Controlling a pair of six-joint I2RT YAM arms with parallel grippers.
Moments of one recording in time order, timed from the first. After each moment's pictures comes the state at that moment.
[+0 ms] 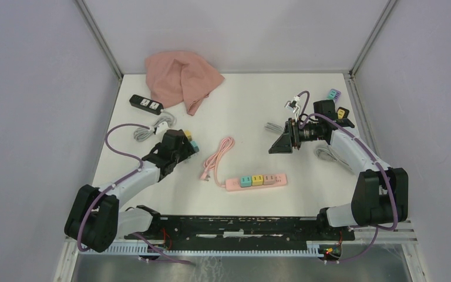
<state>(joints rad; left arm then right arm) -0.42 1.20 0.54 -0.10 -0.34 -0.81 0.09 1.40 0.97 -0.62 -1.19 -0.19</state>
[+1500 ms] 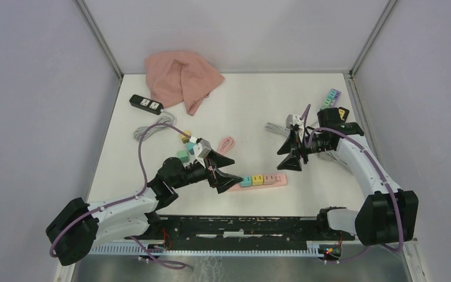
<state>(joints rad) -0.84 0.98 0.29 0.74 0.40 -0.43 0.09 1.26 0.97 -0.97 -1.15 -0.88</state>
